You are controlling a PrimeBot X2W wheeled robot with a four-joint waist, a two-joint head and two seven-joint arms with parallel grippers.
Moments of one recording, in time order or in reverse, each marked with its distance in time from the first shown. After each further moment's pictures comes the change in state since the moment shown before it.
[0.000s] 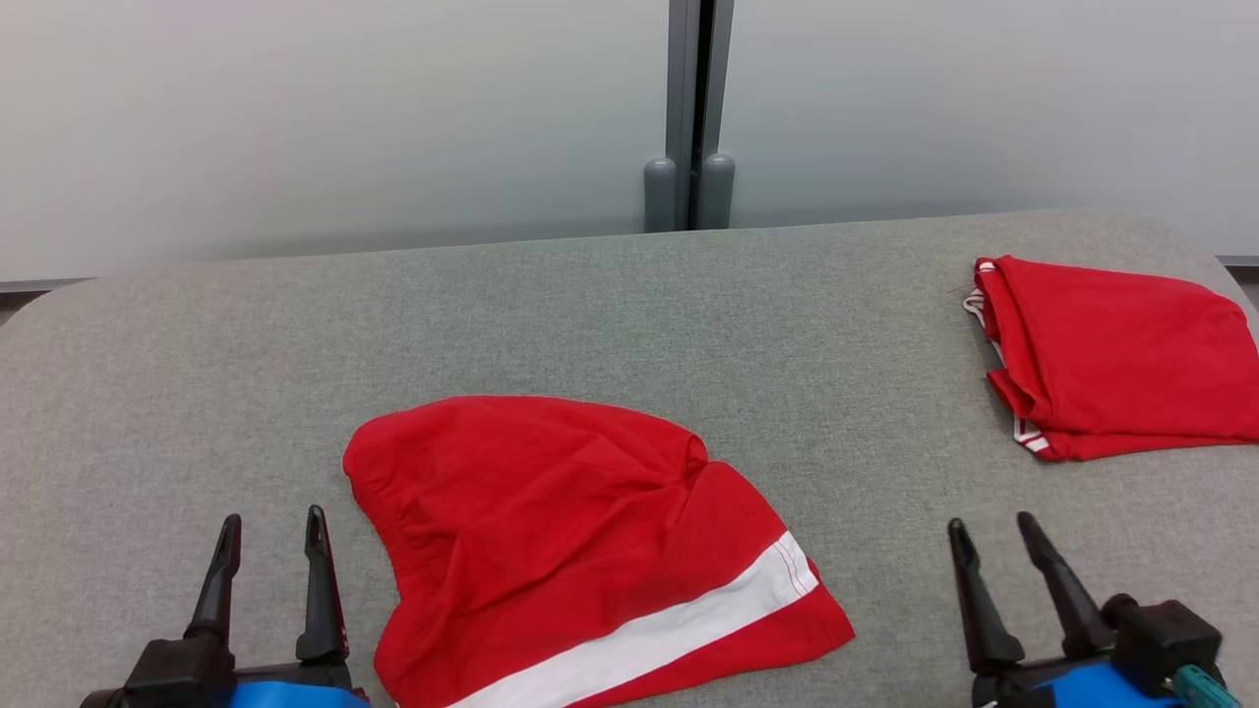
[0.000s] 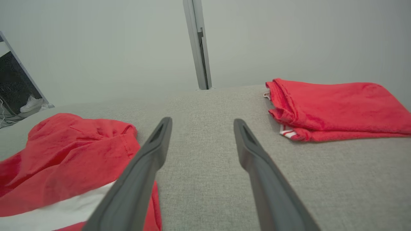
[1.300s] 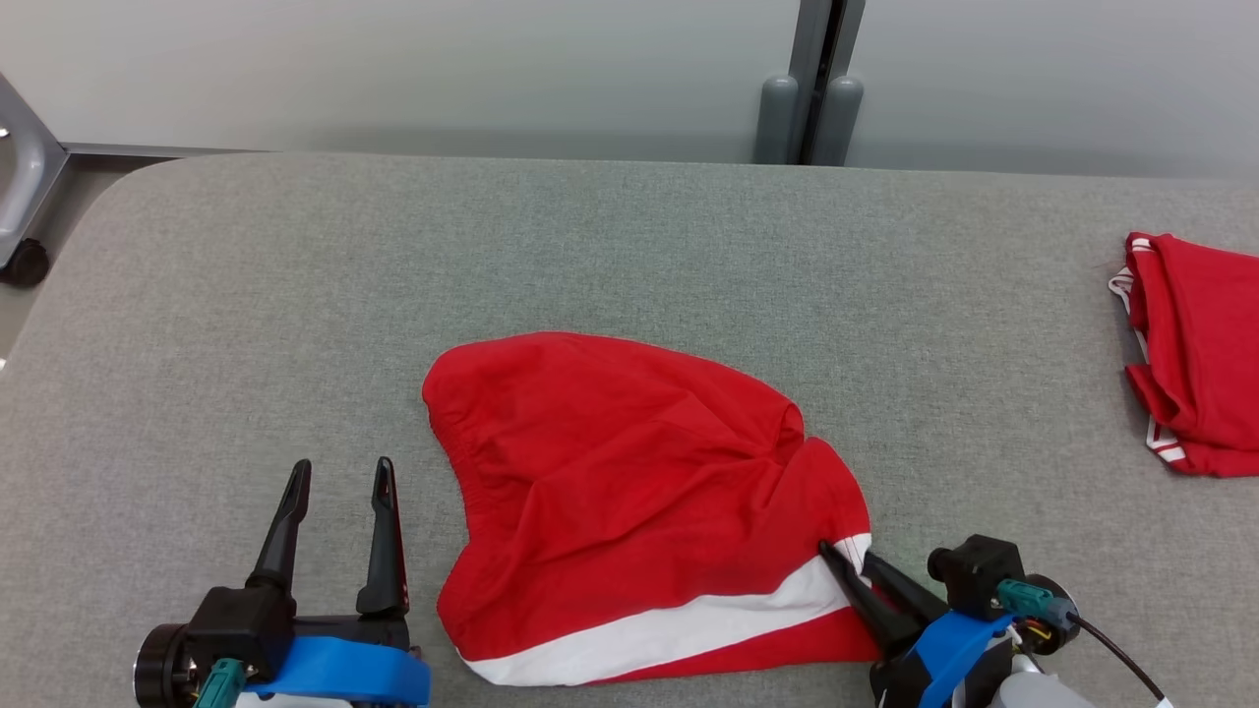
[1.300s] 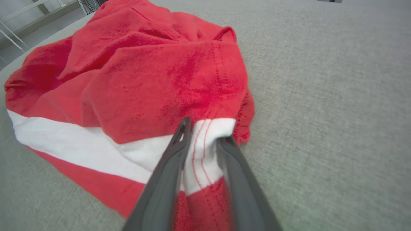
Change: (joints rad) left arm -0.077 -0.001 -0.115 0.013 -0.034 0.018 0.000; right arm -0.359 -0.193 0.613 0.401 0.279 0.000 0.000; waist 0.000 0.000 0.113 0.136
